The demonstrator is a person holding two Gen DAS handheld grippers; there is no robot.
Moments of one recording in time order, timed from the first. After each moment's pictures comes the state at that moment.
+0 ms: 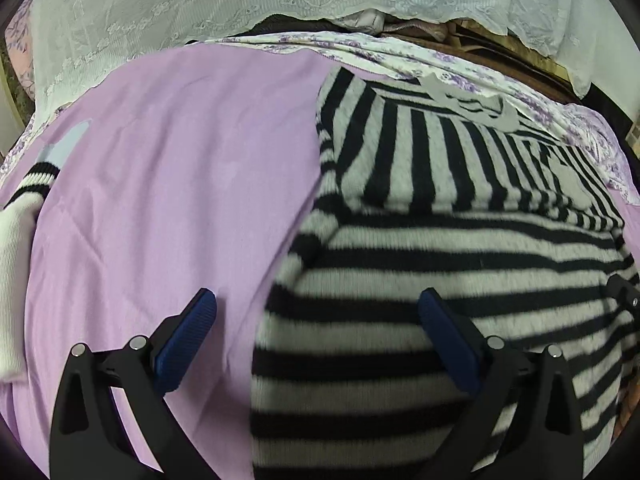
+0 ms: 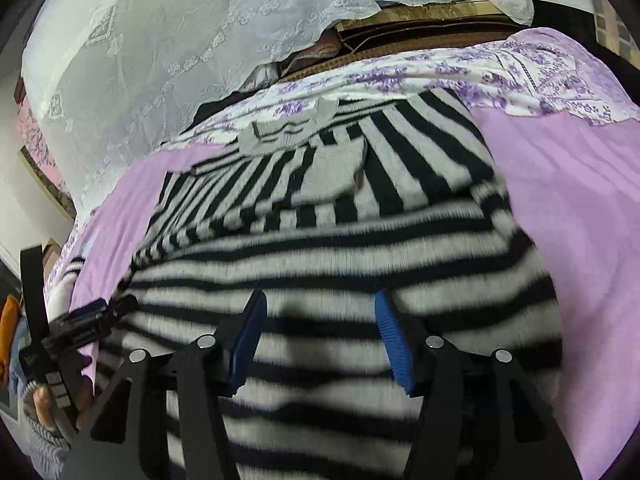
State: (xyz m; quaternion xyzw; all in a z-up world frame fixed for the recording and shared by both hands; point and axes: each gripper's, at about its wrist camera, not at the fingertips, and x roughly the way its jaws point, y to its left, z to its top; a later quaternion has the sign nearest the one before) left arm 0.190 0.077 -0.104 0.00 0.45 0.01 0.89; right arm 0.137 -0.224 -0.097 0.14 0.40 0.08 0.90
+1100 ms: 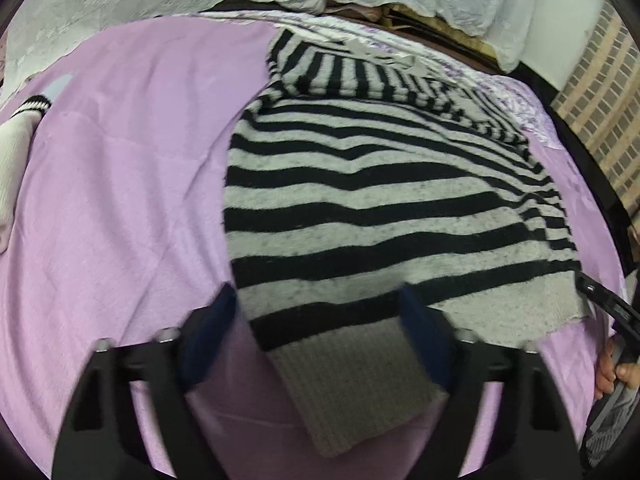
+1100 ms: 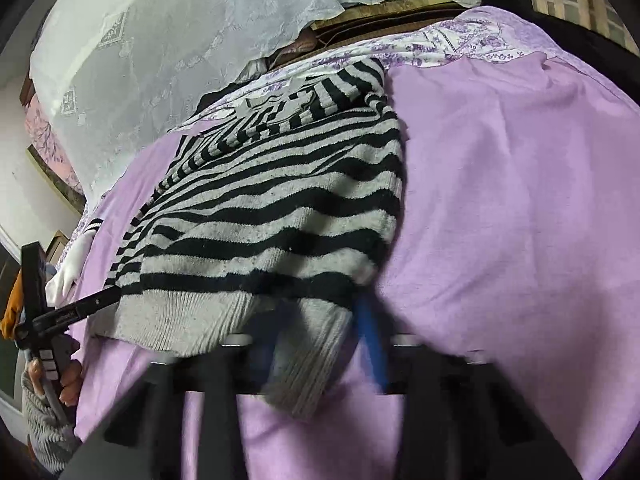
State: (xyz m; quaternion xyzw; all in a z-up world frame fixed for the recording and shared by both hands) left arm 0.064 0.089 -0.111 -0.04 0.46 -0.12 0.88; right arm -0.002 -0.267 -0.109 0.18 0.41 0.08 0.89
